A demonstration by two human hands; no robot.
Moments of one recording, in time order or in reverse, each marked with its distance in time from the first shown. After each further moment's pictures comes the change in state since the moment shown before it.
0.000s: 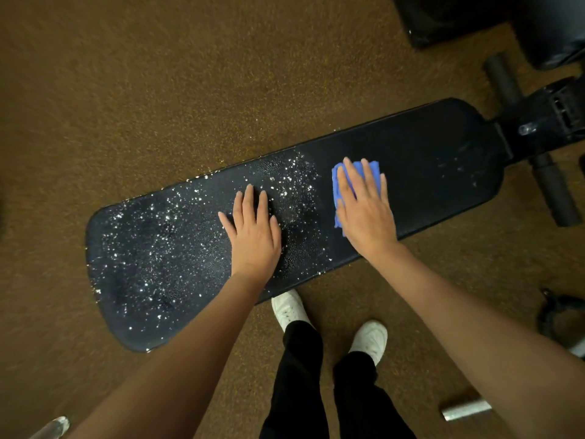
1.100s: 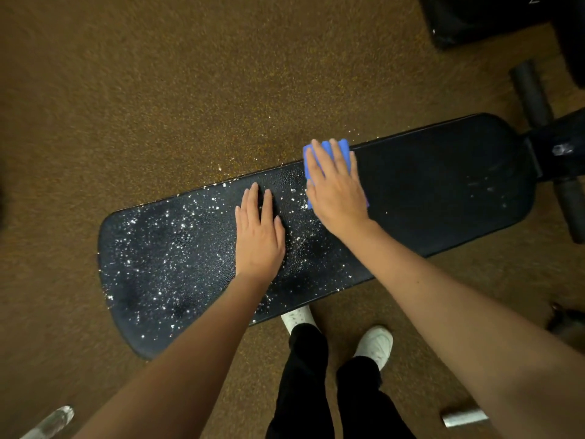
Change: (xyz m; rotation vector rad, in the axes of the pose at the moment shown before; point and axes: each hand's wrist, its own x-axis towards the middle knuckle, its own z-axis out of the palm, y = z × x) left_hand 0.027 -0.025 0.000 -0.117 0.013 0.016; right_hand 0.079 -0.064 -0.008 0.040 -0.073 -0.082
